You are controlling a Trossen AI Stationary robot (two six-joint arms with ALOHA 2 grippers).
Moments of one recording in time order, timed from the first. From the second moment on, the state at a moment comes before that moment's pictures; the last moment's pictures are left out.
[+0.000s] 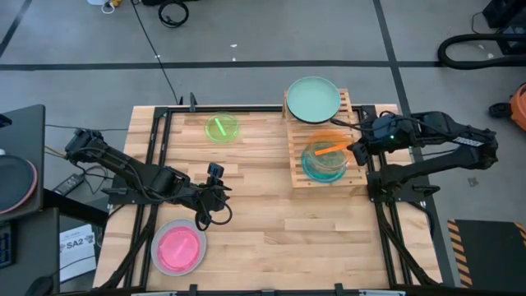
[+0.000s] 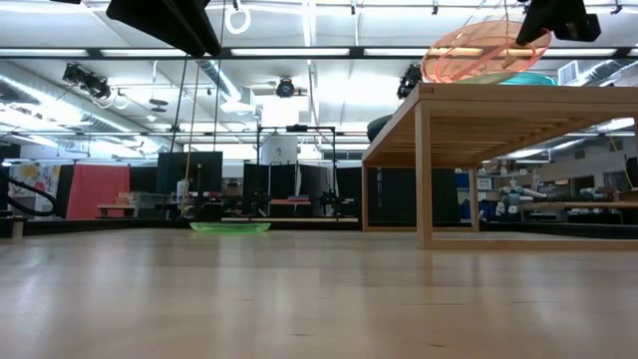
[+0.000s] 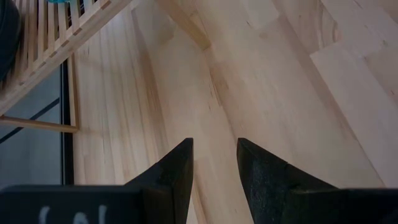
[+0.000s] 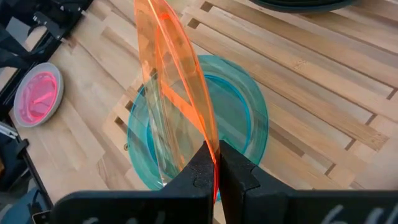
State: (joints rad) left arm -0.43 1.28 1.04 -0.65 -0.50 0.19; right arm -0.04 0.80 1.18 -1.24 0.19 0.83
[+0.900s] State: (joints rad) left arm -0.43 1.28 1.04 -0.65 -0.50 0.19; right arm -0.06 0.88 1.18 -1.25 0.22 0.77
